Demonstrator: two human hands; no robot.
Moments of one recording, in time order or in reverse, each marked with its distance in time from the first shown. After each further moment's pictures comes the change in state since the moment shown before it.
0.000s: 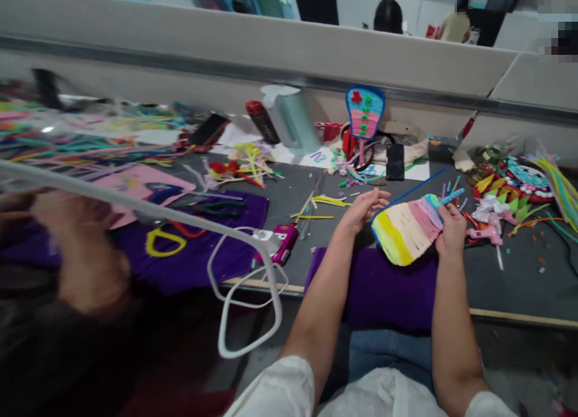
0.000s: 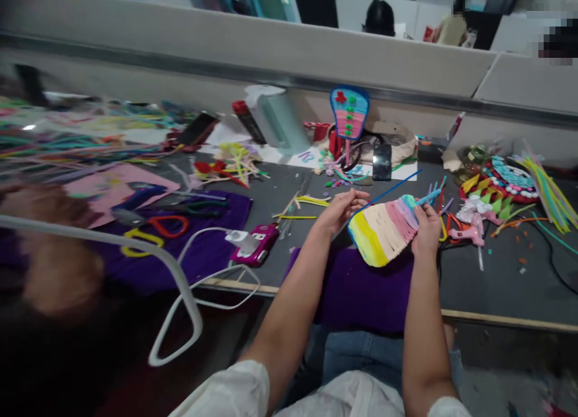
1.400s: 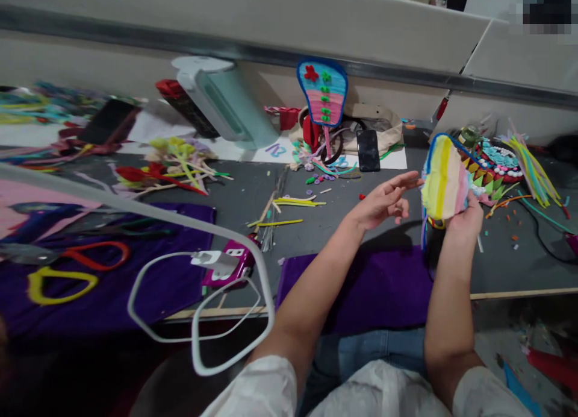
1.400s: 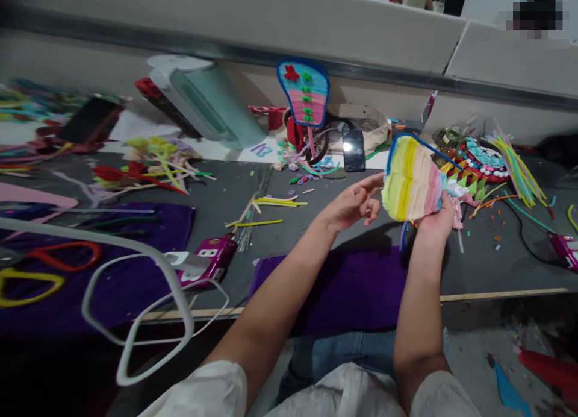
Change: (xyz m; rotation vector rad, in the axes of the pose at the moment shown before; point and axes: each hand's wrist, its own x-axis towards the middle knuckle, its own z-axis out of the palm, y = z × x) left_hand -0.002 0.019 0.097 -0.113 -0.585 -0.030; right_hand 0.058 -0.034 -0.045 0.102 0.295 -0.100
